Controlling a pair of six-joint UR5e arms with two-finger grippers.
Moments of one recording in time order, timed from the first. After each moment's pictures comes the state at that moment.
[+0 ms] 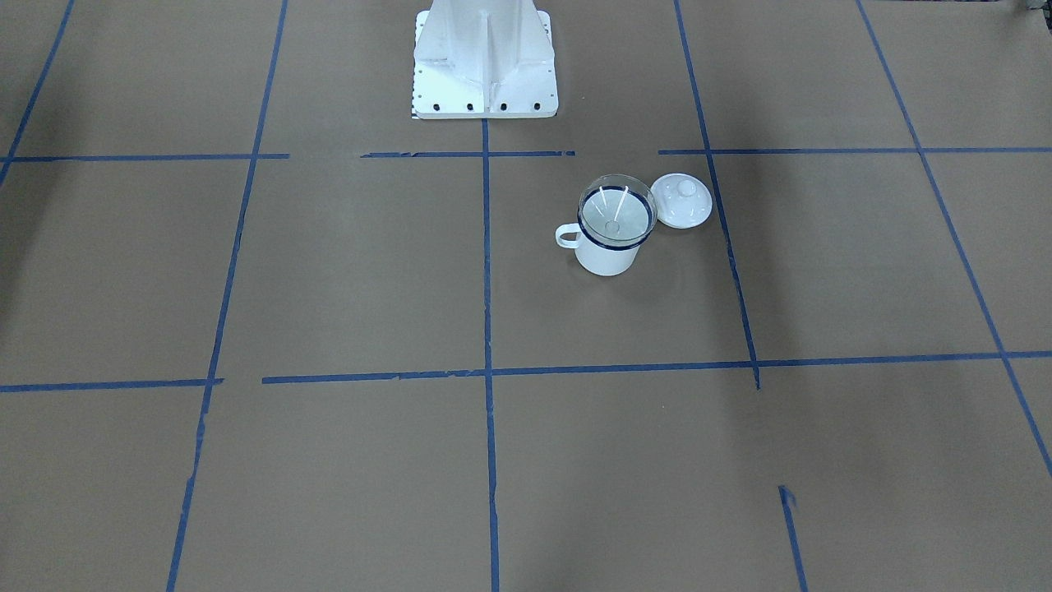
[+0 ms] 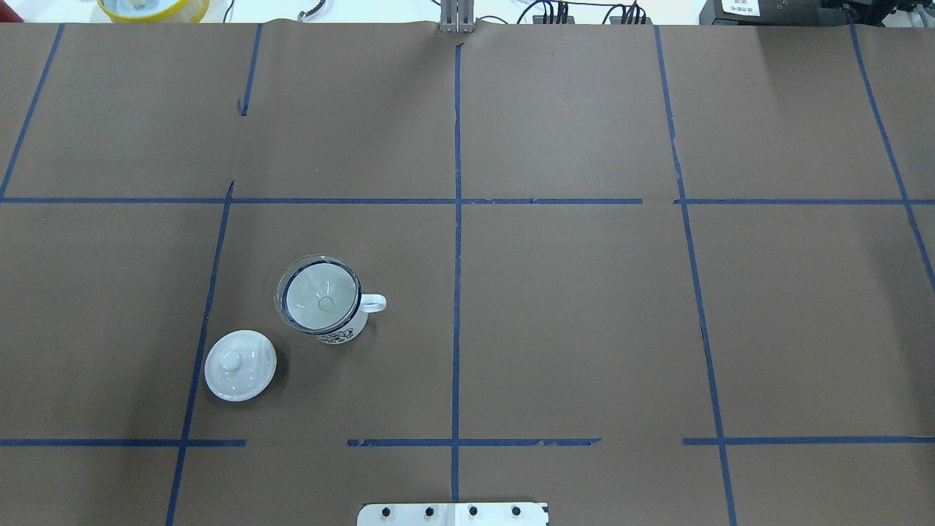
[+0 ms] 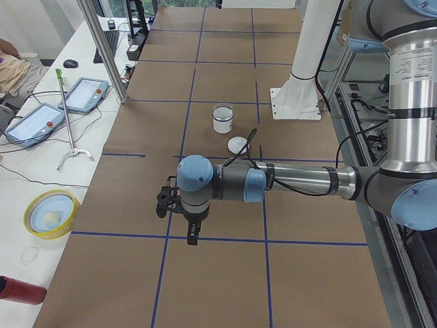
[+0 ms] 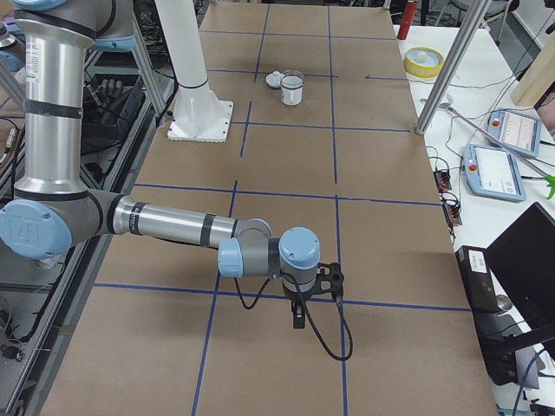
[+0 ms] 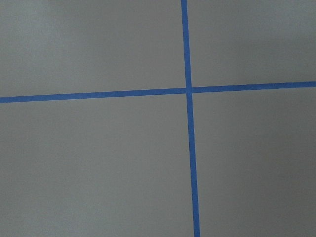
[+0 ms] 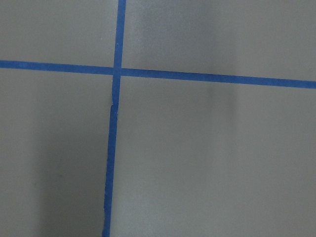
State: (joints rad) left arm -1.63 -1.48 -1.73 -1.56 -2.36 0.06; right arm 1.57 -1.69 1.56 -1.37 2.29 0.01
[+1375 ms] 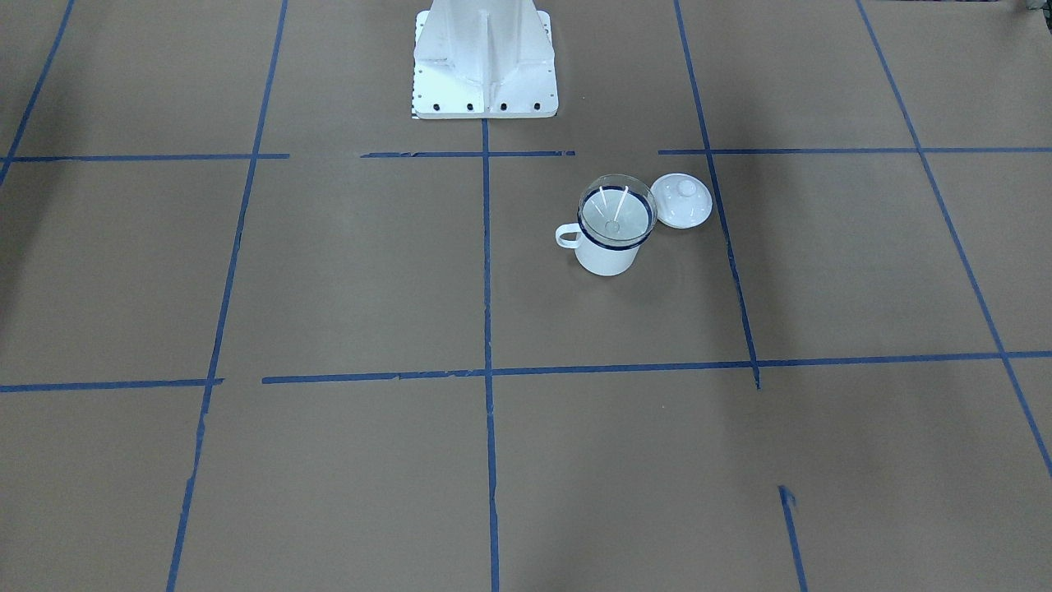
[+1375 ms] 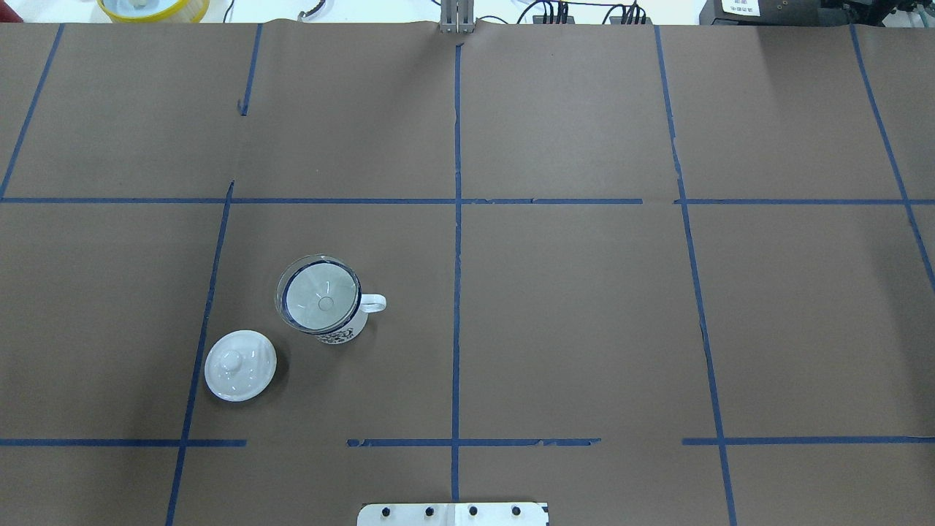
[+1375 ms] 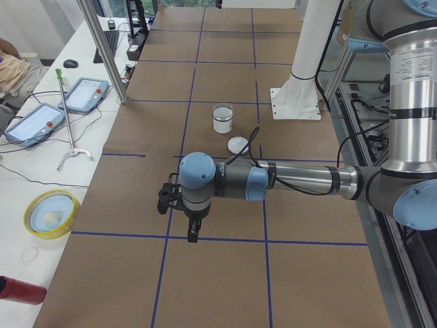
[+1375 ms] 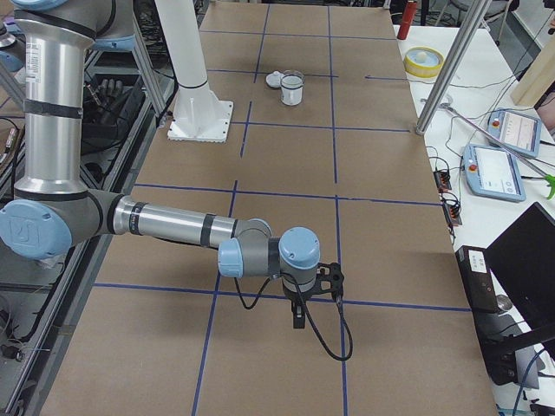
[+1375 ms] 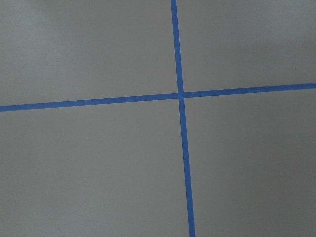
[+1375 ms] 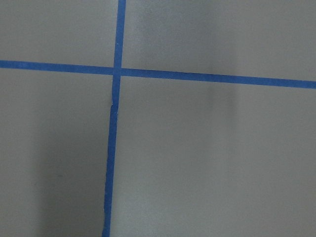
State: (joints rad) left arm -1.63 -1.46 -1.74 -1.60 -2.36 0.06; right arm 1.57 -1.69 1.56 -1.37 2.29 0.01
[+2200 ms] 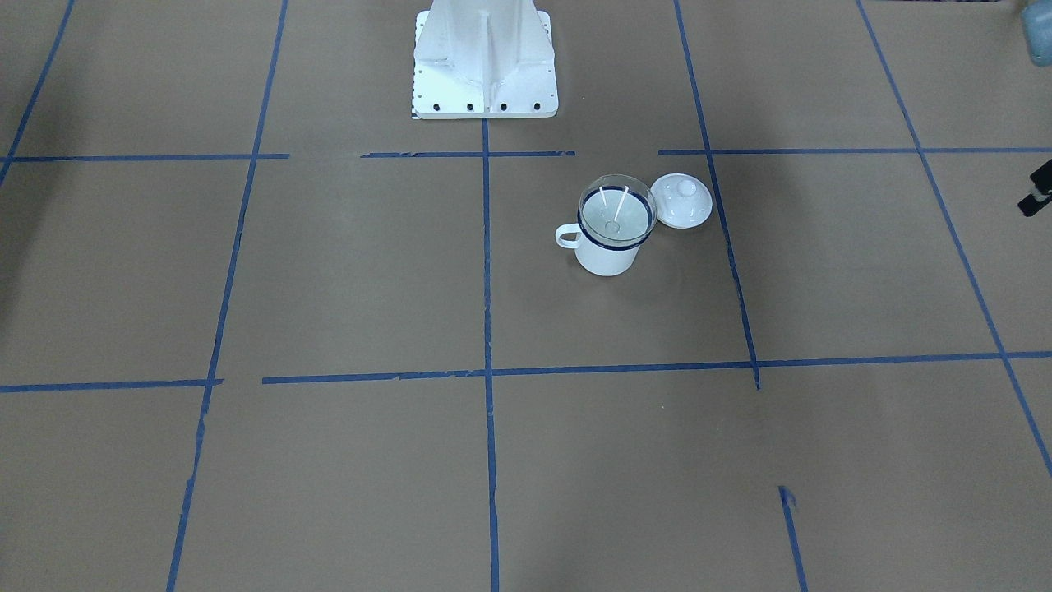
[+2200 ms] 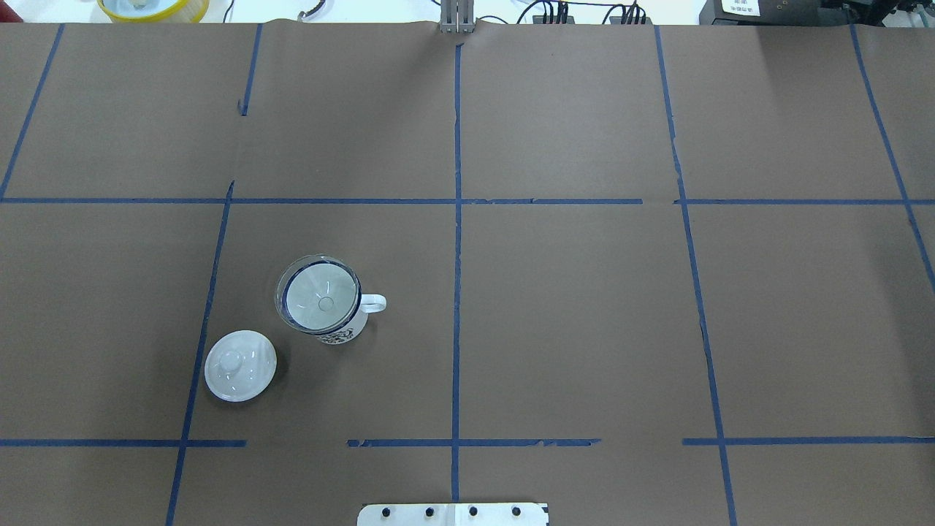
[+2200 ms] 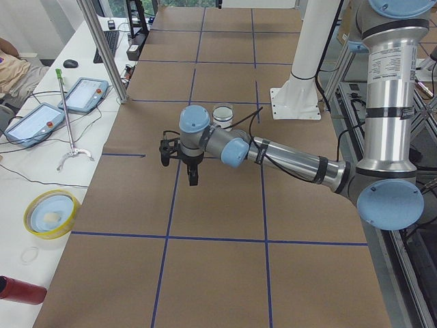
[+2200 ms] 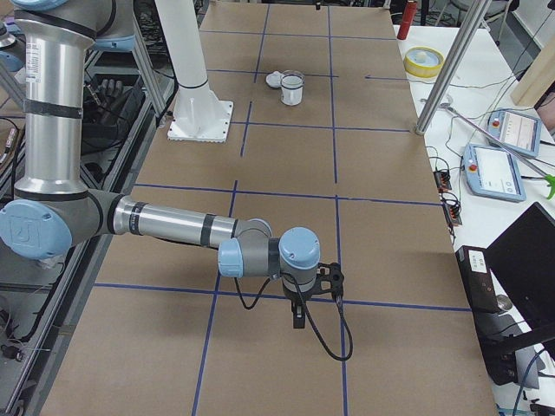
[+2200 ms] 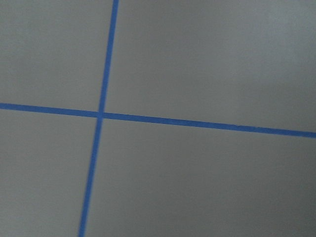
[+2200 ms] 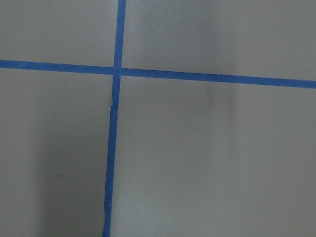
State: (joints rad) left arm -1.27 -1.57 -1.92 -1.79 -2.36 -0.89; right arm 1.57 -1.69 1.56 -1.37 2.29 0.01
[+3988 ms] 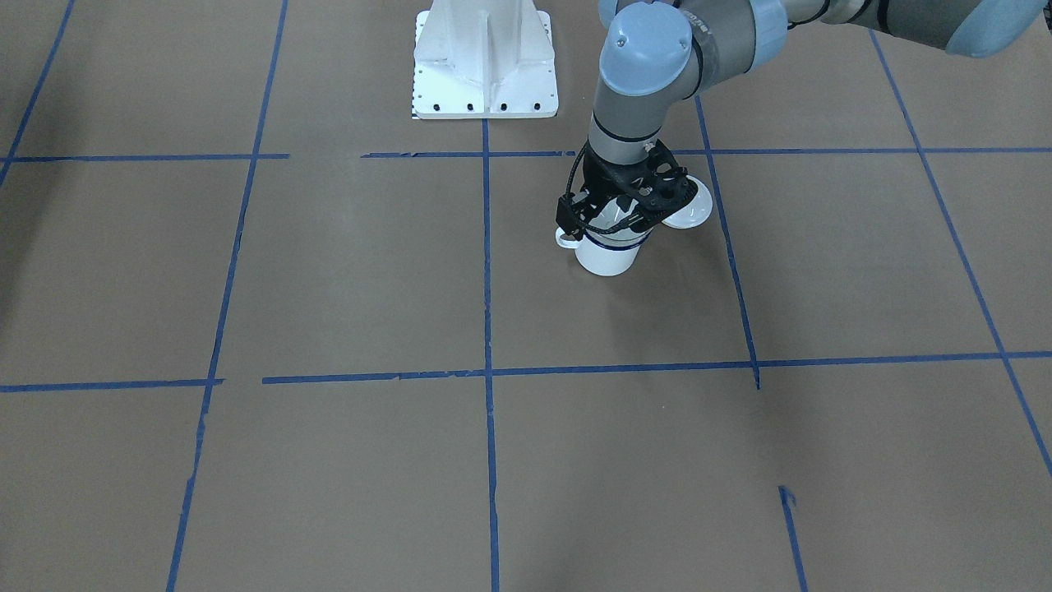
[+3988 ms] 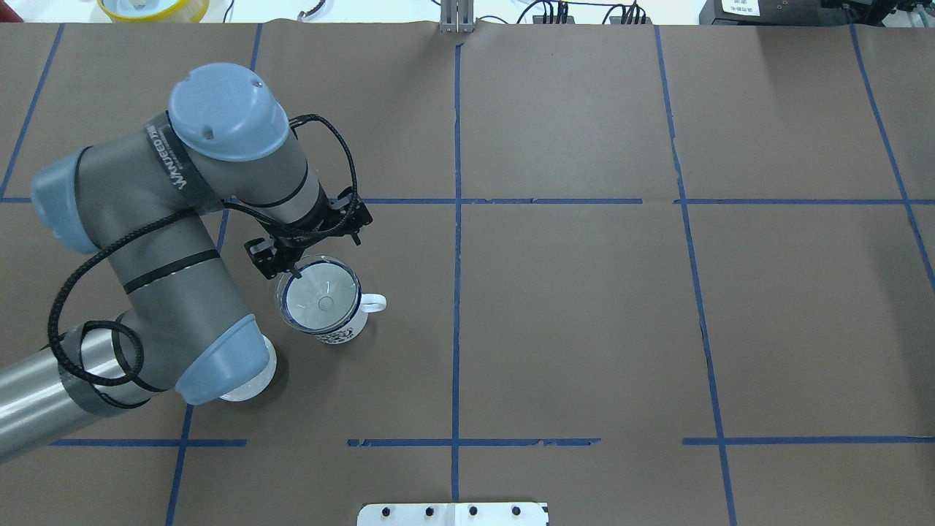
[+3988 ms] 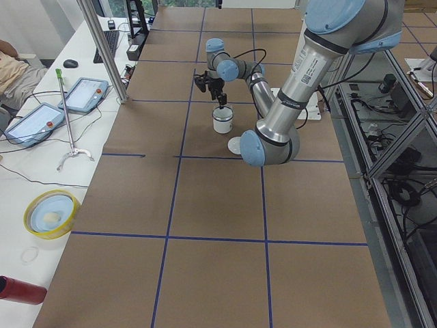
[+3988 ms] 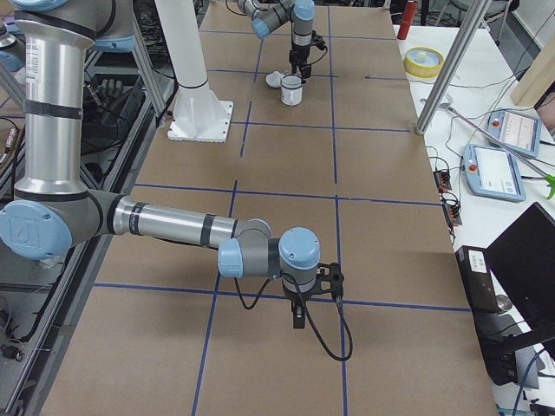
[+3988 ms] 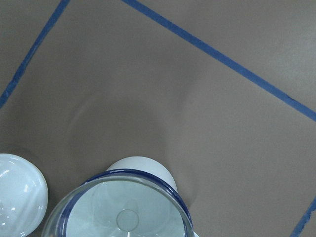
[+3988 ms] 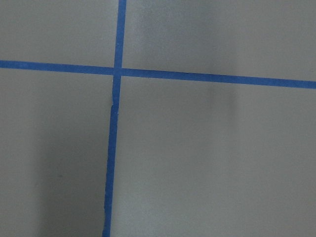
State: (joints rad) left arm -0.60 -2.21 -1.80 -1.38 -1.99 -1.66; right arm 1.57 -1.69 1.56 -1.37 2.29 0.01
